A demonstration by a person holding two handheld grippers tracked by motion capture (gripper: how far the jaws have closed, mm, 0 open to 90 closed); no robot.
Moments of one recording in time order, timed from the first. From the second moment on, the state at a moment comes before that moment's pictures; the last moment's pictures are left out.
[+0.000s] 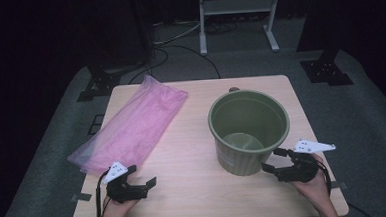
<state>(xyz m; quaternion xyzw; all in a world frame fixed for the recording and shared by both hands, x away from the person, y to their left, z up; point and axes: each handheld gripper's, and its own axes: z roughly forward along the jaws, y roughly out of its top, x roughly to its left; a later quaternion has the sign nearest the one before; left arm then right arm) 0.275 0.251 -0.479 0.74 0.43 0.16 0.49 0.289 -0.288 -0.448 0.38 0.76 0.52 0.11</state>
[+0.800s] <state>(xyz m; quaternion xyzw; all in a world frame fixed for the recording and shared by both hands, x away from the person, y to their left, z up) 0.274 0.249 -0.478 0.75 0.42 0.16 0.49 0.333 -0.232 -0.447 0.36 0.77 0.52 0.08</state>
